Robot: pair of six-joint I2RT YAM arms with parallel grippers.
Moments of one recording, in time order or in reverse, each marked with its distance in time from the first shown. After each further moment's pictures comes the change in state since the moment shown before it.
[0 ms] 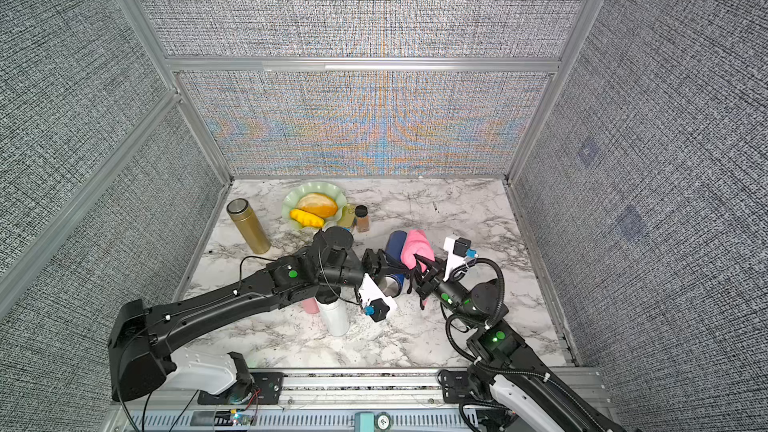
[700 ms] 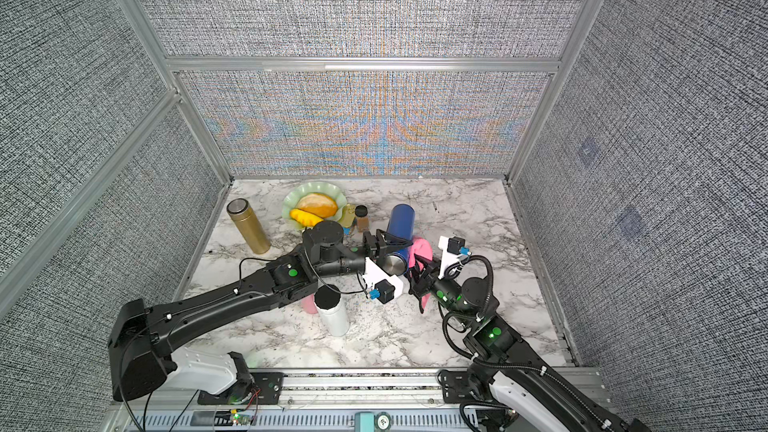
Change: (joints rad) left arm 0.006 0.007 -0.011 0.269 -0.079 -0.092; right arm 0.025 0.010 0.031 -0.114 0.094 -0.022
